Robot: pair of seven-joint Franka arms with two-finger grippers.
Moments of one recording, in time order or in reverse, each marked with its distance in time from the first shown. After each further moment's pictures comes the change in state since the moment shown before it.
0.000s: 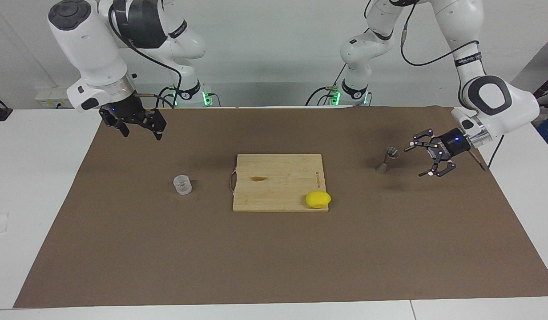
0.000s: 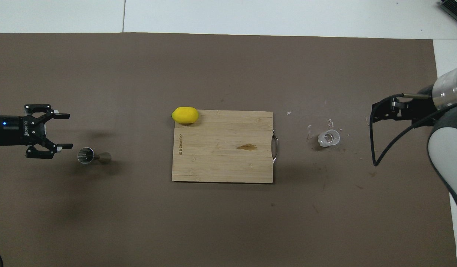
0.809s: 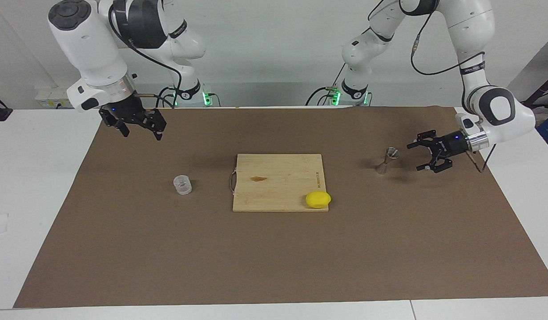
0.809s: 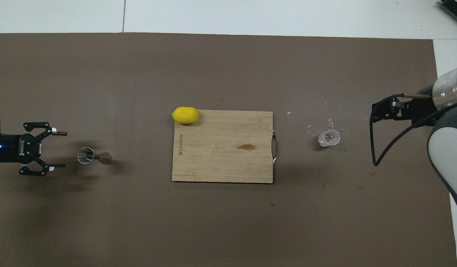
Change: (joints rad) left arm 0.120 0.089 0.002 -0.022 0.008 -0.160 0.373; right arm 0.000 0.000 0.000 0.000 0.000 0.000 0.000
